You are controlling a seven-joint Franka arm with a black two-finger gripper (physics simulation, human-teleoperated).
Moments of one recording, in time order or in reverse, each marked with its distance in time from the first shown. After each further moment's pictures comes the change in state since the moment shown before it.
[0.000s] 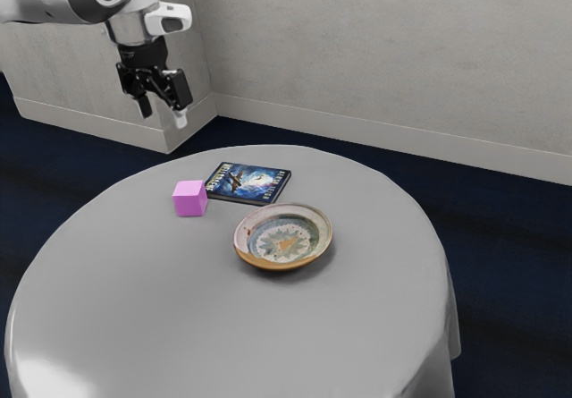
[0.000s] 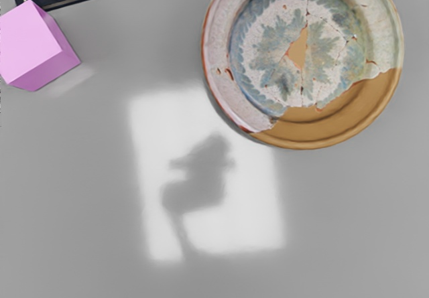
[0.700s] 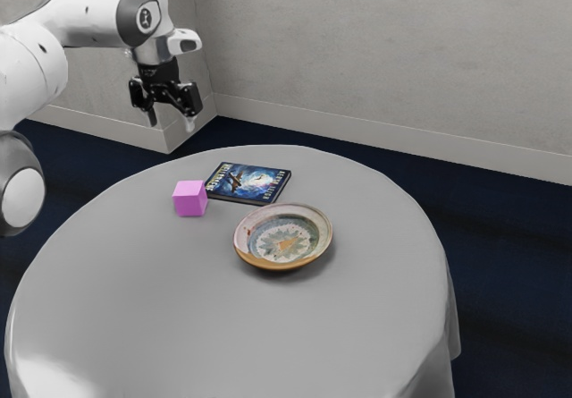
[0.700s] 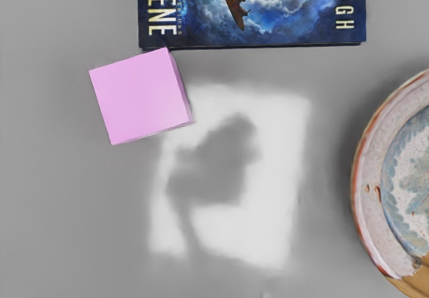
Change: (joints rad) arm 0.006 0.420 0.188 0.364 -0.088 0.013 -0.089
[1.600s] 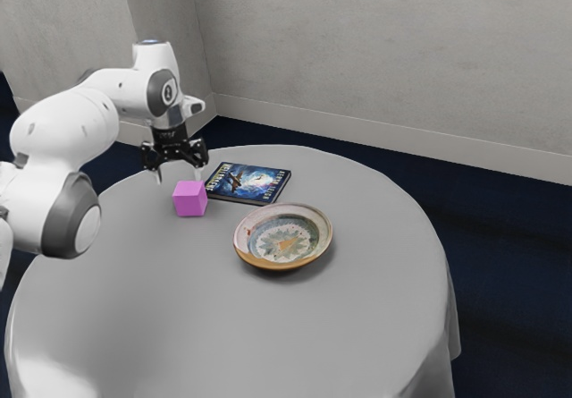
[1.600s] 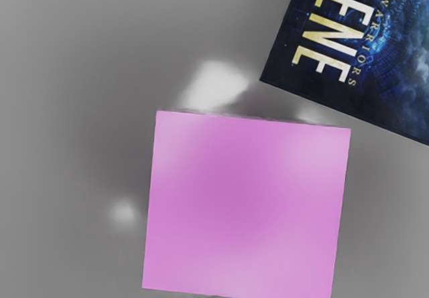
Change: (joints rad) arm 0.052 0.395 0.115 0.167 -0.177 0.132 -0.261
